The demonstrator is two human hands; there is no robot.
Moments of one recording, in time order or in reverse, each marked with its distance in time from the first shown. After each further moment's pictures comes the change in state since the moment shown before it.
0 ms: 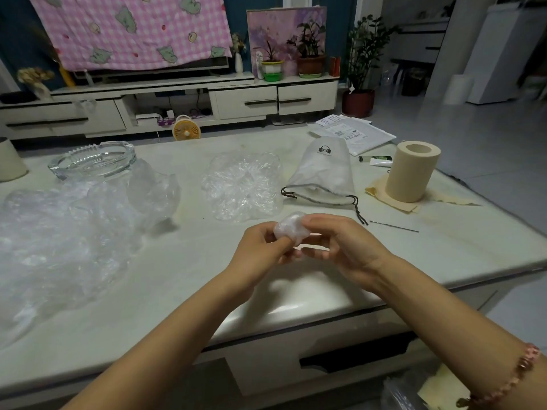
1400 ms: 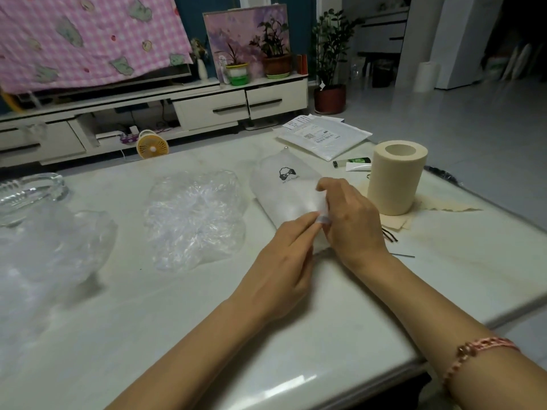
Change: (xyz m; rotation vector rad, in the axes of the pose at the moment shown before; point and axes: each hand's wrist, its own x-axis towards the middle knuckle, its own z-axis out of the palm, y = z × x) left_hand 0.105 -0.033 0.065 0.808 -0.123 0.936; right_hand 0.098 0.004 -0.096 -1.411 0.711 -0.931
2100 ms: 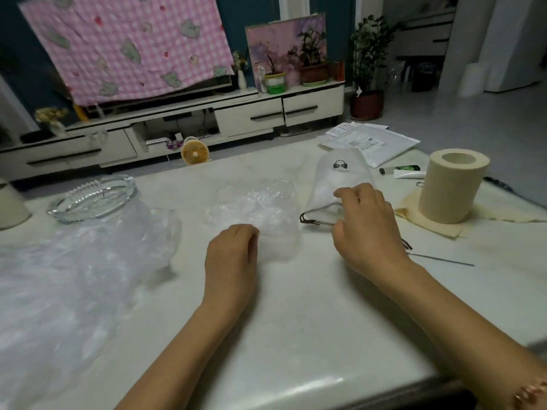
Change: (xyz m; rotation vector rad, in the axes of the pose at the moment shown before) left_hand -0.062 -0.064 -0.082 0.381 0.246 -0.463; right_hand 0.016 -0.066 -0.006 0.029 -0.374 0.213
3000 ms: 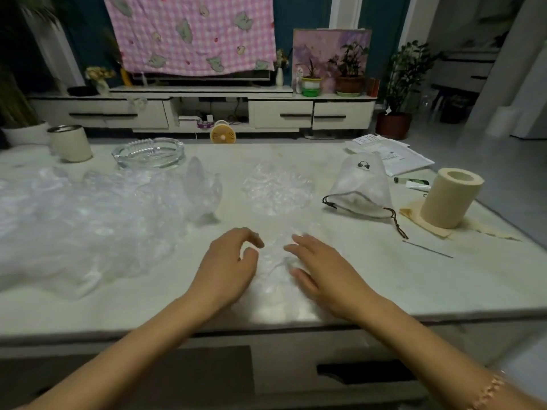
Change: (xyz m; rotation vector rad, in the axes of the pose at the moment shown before) left_hand -0.087 0.030 -0.117 -0.280 -0.239 -0.344; right_hand -0.106 -0.057 -0.004 0.195 -0.404 -0.490
